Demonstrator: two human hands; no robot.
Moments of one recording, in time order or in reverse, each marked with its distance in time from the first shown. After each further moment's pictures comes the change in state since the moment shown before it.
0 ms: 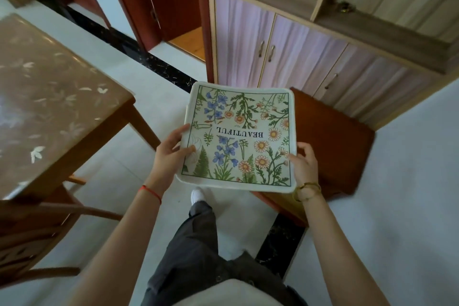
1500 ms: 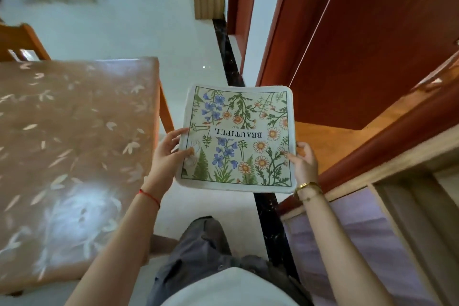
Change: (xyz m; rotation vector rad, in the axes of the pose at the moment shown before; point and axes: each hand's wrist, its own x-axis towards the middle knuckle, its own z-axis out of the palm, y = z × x) left_hand 0.514 0.282 -0.214 -0.326 0.763 0.170; right_hand 0.486 -0.369 0.626 -0.251 -0.703 -0.254
